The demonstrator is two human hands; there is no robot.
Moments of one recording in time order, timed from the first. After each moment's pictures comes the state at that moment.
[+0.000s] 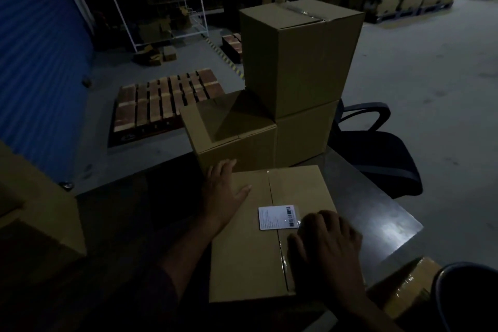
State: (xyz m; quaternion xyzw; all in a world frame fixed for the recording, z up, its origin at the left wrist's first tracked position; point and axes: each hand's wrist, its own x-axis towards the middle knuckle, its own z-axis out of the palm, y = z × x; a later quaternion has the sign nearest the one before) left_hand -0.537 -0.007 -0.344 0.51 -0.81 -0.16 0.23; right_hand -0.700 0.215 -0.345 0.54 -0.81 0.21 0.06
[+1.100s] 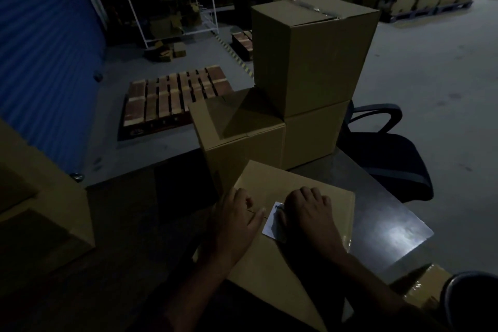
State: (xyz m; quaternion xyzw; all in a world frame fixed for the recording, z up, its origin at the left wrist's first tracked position) left_hand -0.525 0.067 -0.346 0.50 -0.81 -0.16 0.25; right_hand -0.708 0.137 -0.349 0.62 -0.76 0.18 0.03
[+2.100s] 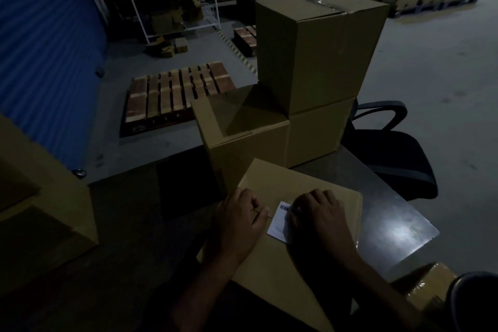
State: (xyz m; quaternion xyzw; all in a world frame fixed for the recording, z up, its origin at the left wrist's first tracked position) left_hand -0.523 0.066 -0.352 0.48 -0.82 -0.16 0.28; right_hand -0.704 0.156 -0.337 0.59 -0.78 0.19 0.02
